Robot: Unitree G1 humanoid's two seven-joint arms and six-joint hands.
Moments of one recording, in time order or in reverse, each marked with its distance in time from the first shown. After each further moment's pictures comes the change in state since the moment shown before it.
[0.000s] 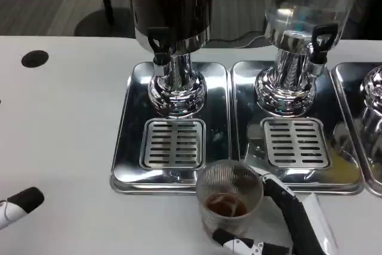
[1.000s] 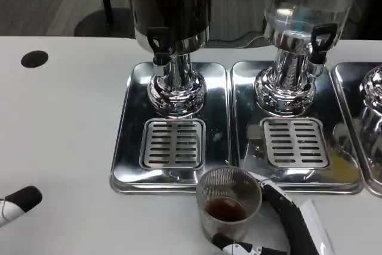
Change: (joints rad) left arm 0.011 0.000 0.023 -0.036 -0.001 0.017 -0.011; right arm -0.055 0.001 0.004 0.156 -0.015 -0.085 -0.058
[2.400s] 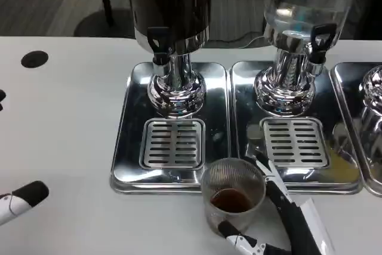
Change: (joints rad) left arm -0.034 0.000 -0.028 0.010 0.002 0.012 -0.010; right arm -0.016 -0.008 -0.006 0.032 0.037 -0.048 0.036
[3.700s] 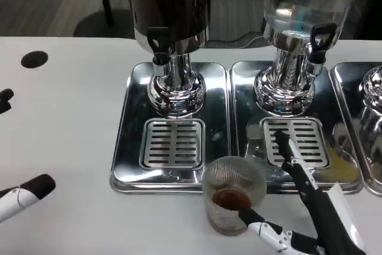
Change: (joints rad) left arm -0.057 0.000 -0.048 0.047 0.009 0.018 0.000; right arm 0.115 -0.073 -0.074 -0.327 0.150 0.126 0.216
